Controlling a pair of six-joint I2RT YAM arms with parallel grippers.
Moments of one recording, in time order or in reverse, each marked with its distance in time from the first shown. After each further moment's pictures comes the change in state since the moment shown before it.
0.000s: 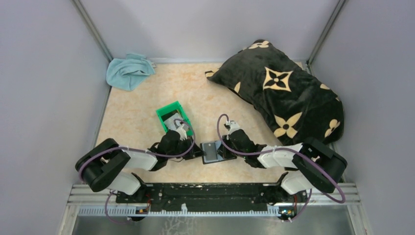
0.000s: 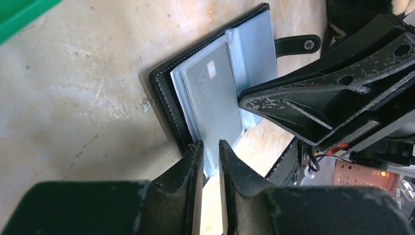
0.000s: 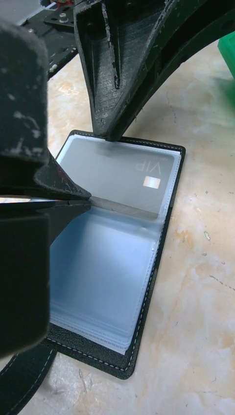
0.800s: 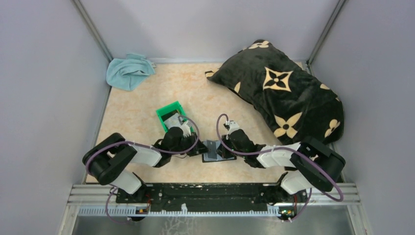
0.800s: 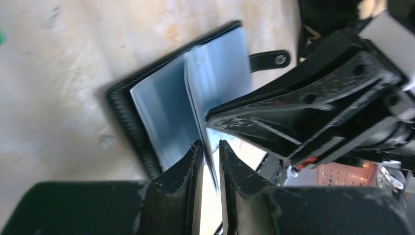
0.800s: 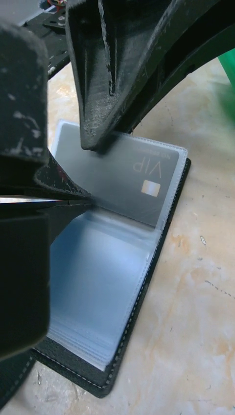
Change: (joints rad) left arm 0.004 0.093 0.061 0.069 0.054 -0.017; right arm 0.000 0.019 0.000 0.025 0.001 0.001
